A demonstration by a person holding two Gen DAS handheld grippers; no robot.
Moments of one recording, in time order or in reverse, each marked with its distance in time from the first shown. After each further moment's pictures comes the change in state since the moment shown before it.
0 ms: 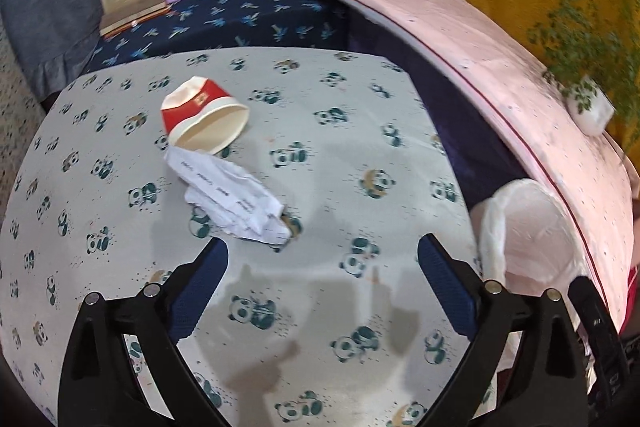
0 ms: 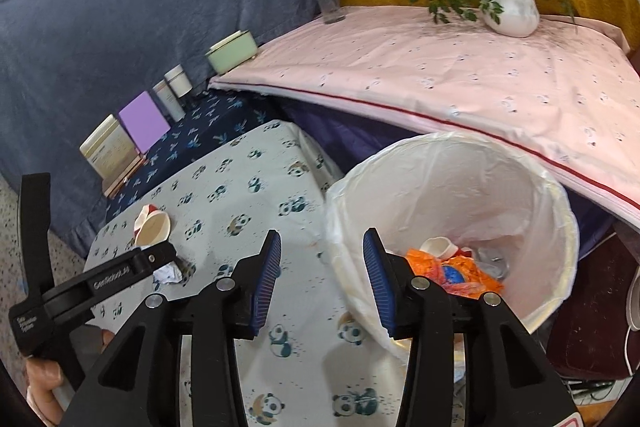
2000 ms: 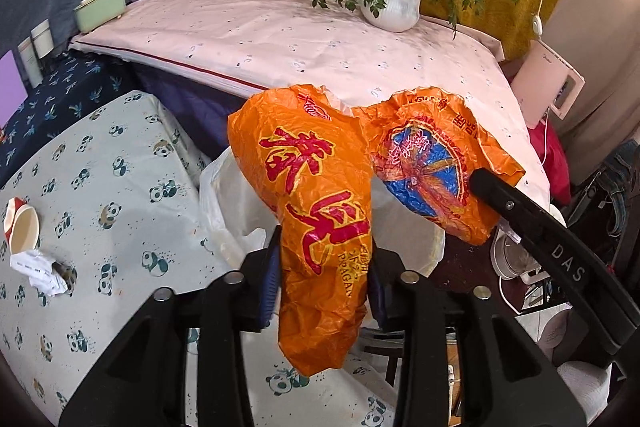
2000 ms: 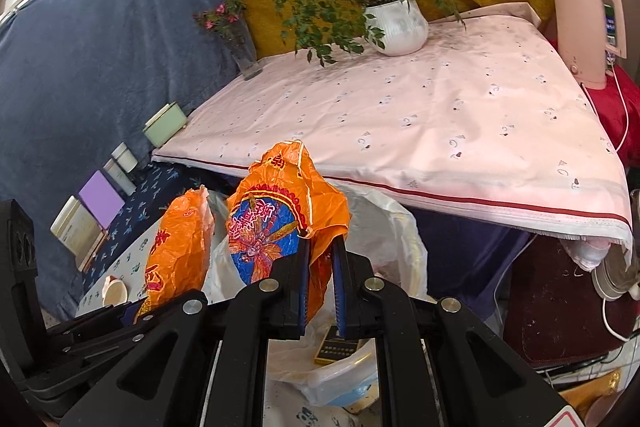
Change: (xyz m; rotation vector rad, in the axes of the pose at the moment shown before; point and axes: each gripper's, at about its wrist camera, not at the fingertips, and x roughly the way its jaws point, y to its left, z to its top) left arm -0.043 -0.208 -0.068 0.535 0.015 -0.394; right arm -0.074 -0.137 0.010 0.227 -0.165 -0.144
